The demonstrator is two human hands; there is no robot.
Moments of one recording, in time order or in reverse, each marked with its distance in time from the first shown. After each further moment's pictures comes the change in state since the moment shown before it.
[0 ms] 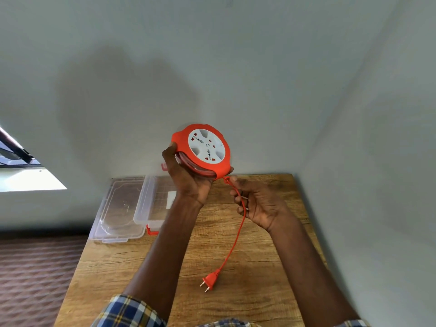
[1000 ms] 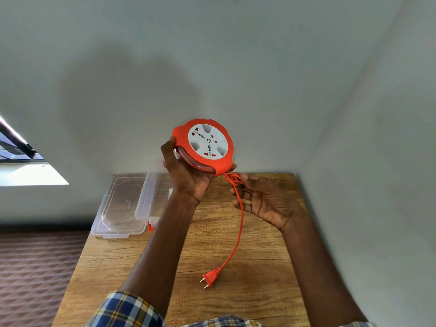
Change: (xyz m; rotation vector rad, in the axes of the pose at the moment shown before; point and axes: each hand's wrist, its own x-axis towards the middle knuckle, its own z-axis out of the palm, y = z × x) left_hand -0.005 0.011 -0.002 0.030 -0.111 -0.056; right_hand -0.002 -0.002 -0.021 0.057 -0.310 -0.116
